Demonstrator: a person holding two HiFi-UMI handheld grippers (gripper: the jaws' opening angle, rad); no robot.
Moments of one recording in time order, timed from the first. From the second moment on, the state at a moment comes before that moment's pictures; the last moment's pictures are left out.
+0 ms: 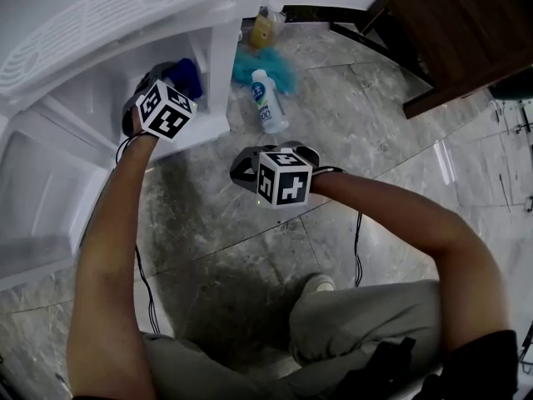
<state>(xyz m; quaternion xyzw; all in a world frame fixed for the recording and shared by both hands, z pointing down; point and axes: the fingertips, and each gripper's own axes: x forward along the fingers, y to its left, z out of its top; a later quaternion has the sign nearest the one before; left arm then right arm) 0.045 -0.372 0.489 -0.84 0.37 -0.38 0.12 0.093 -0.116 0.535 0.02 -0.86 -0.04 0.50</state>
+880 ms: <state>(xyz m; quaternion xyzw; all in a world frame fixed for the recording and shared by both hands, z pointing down) -0.043 -0.195 0.449 -0.91 0.20 -0.36 0.08 -0.003 -0.194 0.438 0.14 -0.90 0.00 0.41</state>
